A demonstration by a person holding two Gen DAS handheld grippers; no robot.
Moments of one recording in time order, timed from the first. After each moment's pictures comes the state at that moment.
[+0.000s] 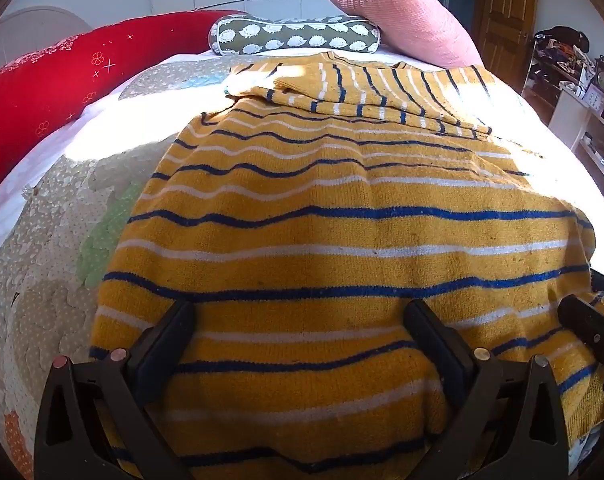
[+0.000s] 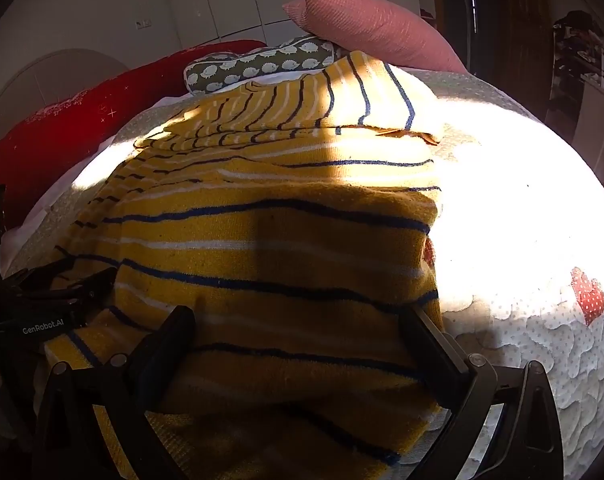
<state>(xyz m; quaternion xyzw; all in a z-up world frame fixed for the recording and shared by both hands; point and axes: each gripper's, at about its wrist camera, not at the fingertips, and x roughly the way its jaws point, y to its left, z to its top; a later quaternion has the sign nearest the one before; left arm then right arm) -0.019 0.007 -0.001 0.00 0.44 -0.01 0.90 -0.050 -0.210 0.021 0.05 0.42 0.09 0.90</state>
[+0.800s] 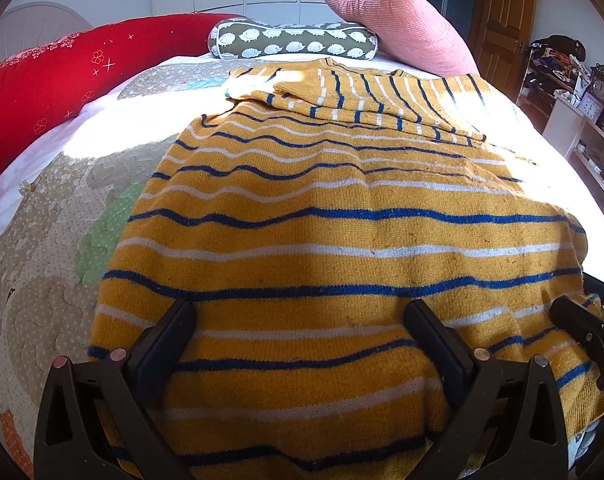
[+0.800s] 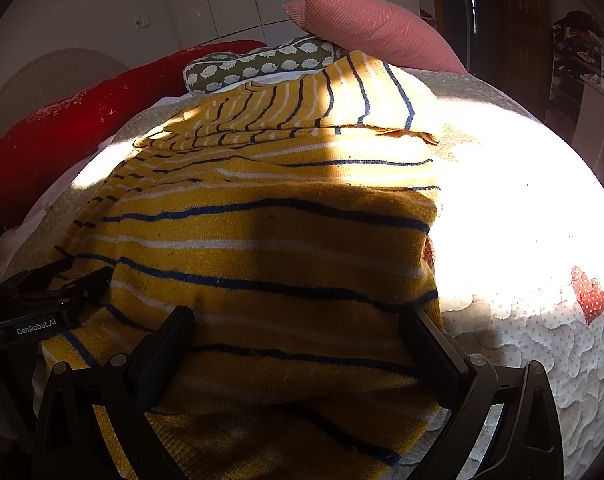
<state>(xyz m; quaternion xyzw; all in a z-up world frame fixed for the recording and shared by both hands) -0.023 0.010 -0.003 -0.01 0.43 -0.02 0.90 -0.048 -0.211 0.020 0.04 0.42 0.09 0.90</state>
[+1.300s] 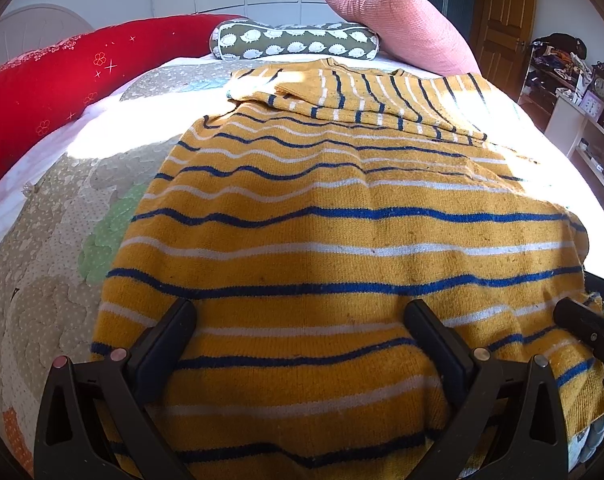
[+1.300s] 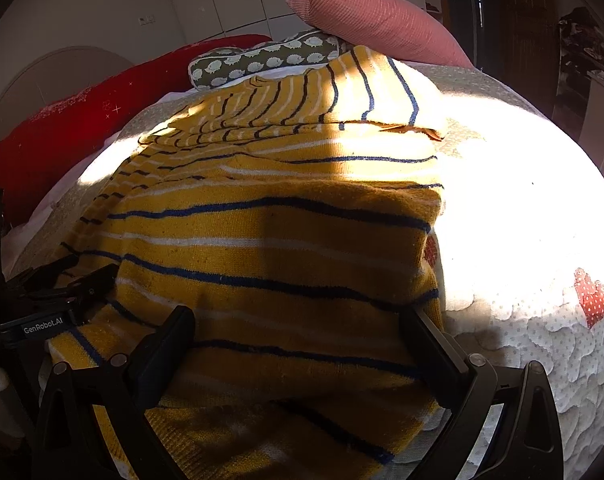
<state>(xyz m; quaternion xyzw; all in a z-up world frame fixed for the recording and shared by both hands) -0.026 0.008 -0.002 0.00 0.43 -0.01 0.90 -0.048 -0.208 0.021 0.04 0.44 0.10 0.89</state>
